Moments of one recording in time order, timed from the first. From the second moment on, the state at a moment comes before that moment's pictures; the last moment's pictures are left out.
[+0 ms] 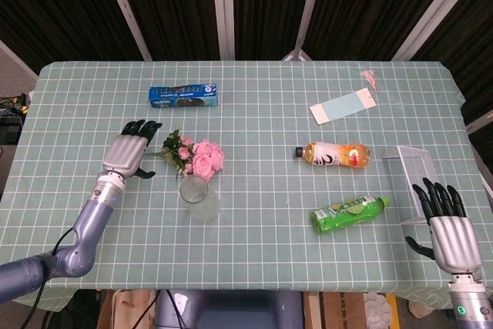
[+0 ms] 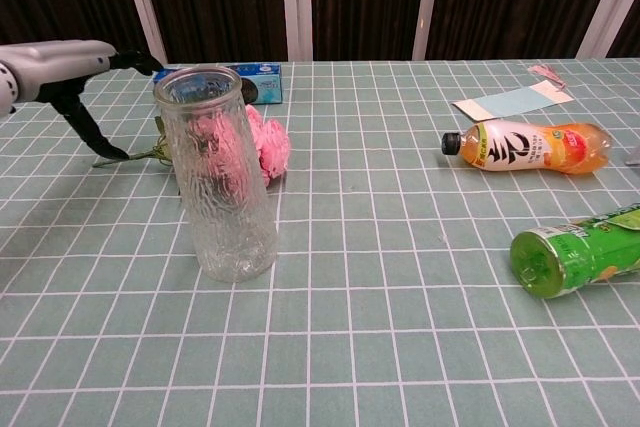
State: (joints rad) left arm -0.71 -1.44 -0.28 -1.52 0.90 0.93 0.53; right arm 0.07 -1.15 0.06 -1.63 -1.52 1.49 -0.15
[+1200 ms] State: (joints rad) left arm -0.91 -1.81 -0.23 -1.10 0.88 0.95 0.61; right arm 0.08 -1.15 0.06 -1.62 -1.51 1.47 -0.13
